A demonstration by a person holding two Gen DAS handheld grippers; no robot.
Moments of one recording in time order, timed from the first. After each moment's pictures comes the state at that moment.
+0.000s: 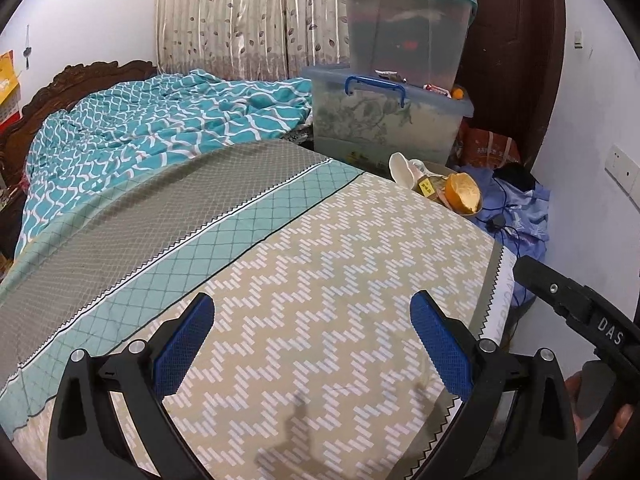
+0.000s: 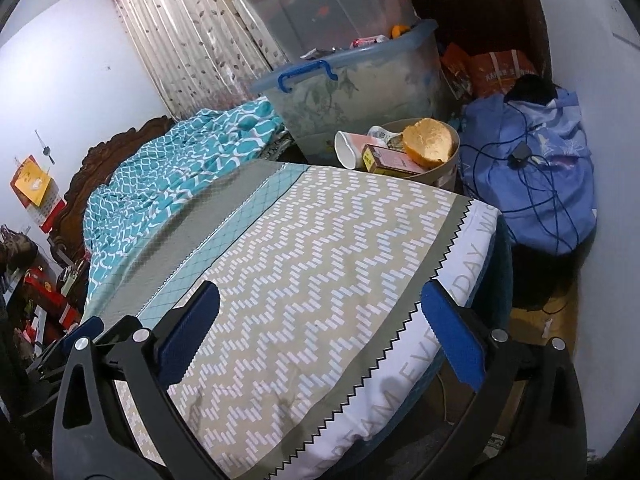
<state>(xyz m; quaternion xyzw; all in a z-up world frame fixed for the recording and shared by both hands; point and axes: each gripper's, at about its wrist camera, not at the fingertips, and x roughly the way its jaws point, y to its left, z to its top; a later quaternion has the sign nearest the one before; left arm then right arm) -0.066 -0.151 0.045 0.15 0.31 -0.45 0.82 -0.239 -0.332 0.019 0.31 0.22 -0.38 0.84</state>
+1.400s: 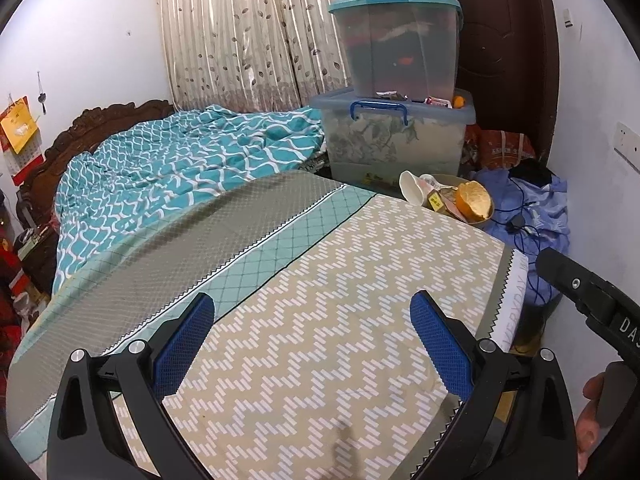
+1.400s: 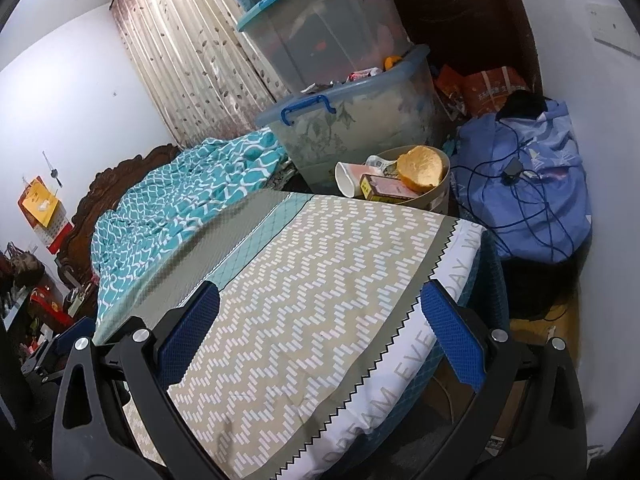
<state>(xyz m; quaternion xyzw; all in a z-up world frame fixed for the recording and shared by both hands) -0.099 -0.146 0.076 0.19 0.25 -0.42 0.85 -0.267 -0.316 0.041 0.30 0.16 -0.40 0.85</state>
